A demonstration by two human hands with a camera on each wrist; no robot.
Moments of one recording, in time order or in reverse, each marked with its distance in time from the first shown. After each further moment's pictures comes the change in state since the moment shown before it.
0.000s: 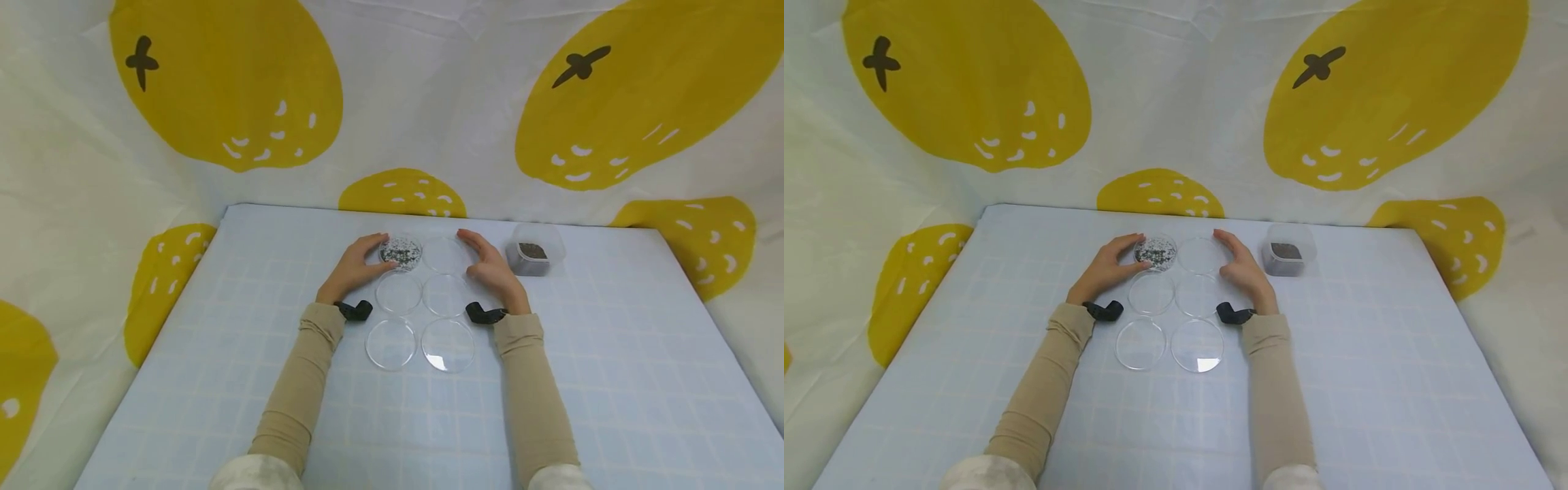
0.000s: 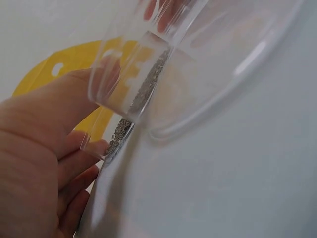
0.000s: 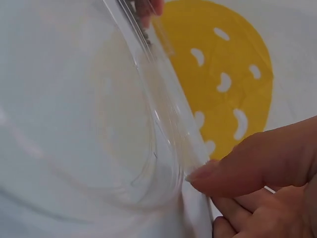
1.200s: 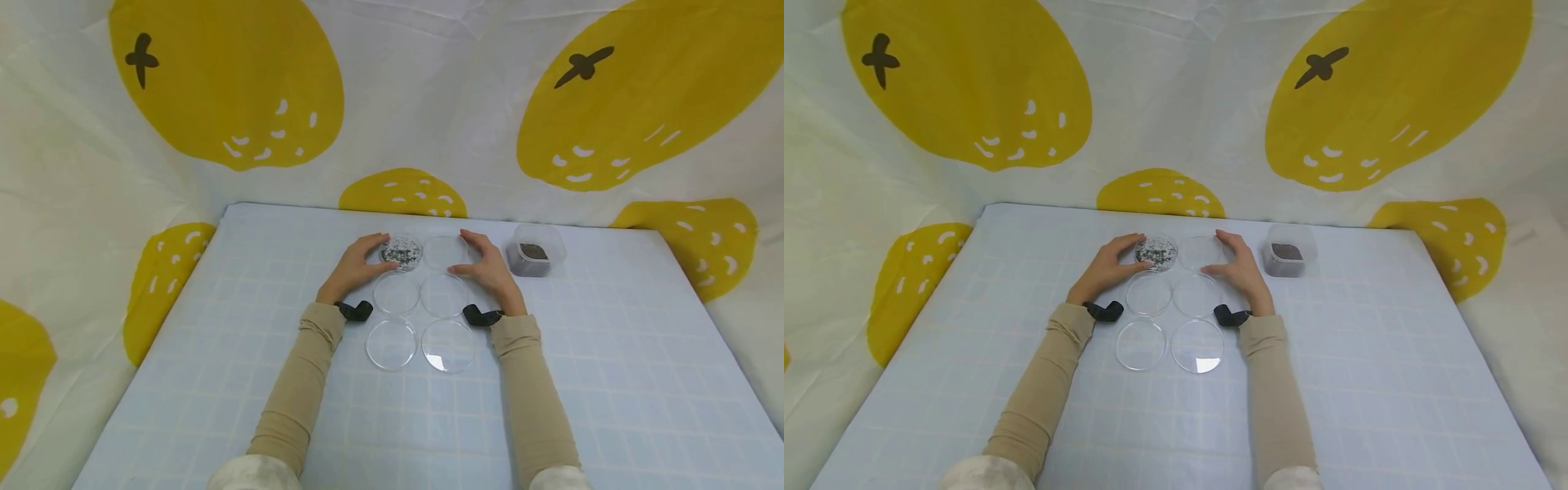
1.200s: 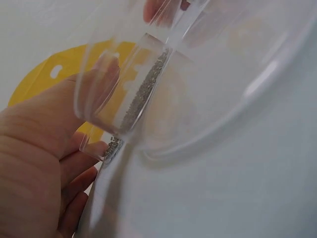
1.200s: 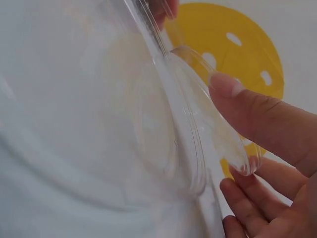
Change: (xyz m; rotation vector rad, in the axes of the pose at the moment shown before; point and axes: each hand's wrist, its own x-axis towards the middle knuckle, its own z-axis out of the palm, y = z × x) left_hand 0.000 0.001 0.000 0.000 0.006 0.003; right_hand 0.012 0.032 0.006 -0.188 0.170 0.019
